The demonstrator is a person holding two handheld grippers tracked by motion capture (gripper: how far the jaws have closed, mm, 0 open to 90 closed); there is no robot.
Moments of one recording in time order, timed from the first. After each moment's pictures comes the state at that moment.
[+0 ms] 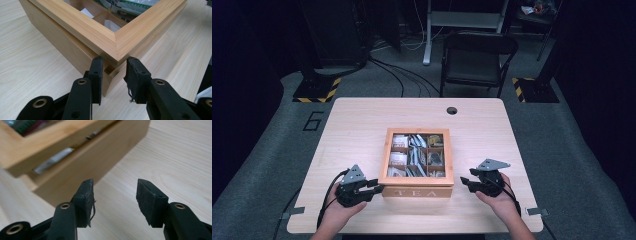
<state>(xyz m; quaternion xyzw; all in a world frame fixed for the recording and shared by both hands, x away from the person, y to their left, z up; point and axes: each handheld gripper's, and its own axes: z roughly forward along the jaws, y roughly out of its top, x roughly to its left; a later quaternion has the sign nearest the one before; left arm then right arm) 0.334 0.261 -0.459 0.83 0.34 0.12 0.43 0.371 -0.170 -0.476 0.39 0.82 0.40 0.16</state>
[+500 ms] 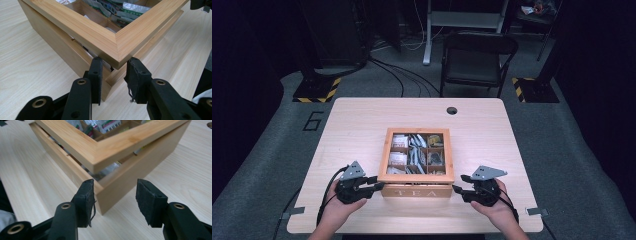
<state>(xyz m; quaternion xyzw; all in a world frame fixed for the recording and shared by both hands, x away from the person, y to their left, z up) 0.339 0.260 -0.448 0.83 0.34 0.11 0.43 0.340 -0.148 -0.455 0.34 0.83 0.43 0.14</state>
